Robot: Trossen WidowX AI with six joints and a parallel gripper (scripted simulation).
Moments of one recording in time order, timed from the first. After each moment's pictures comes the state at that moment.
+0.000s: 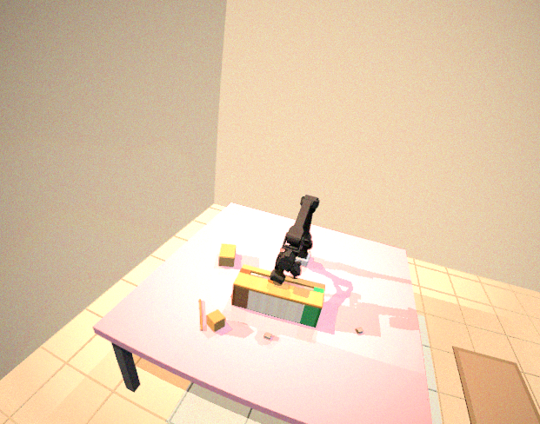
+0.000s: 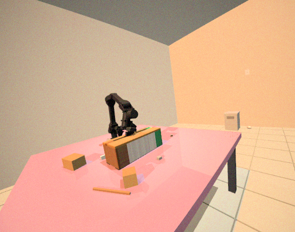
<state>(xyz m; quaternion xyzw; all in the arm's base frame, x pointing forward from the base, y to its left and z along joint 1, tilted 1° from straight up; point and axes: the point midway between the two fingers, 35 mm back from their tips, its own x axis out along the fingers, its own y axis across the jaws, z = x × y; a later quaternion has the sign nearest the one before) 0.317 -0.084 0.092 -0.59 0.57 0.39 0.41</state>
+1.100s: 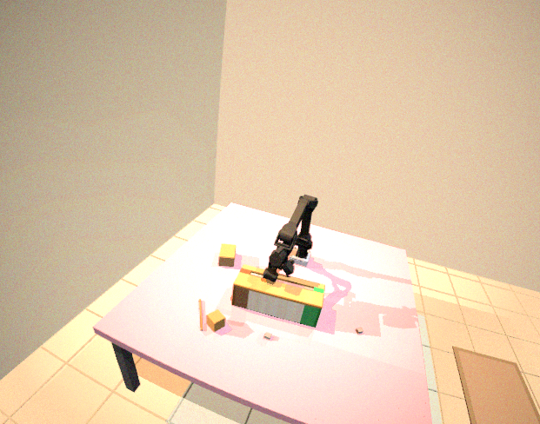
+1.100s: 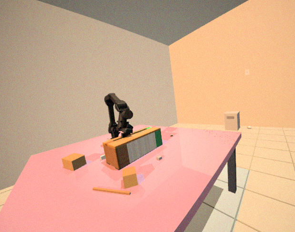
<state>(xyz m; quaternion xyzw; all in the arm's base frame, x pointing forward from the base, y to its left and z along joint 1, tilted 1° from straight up) 0.318 -0.117 0.094 -0.60 0.57 0.39 0.41</state>
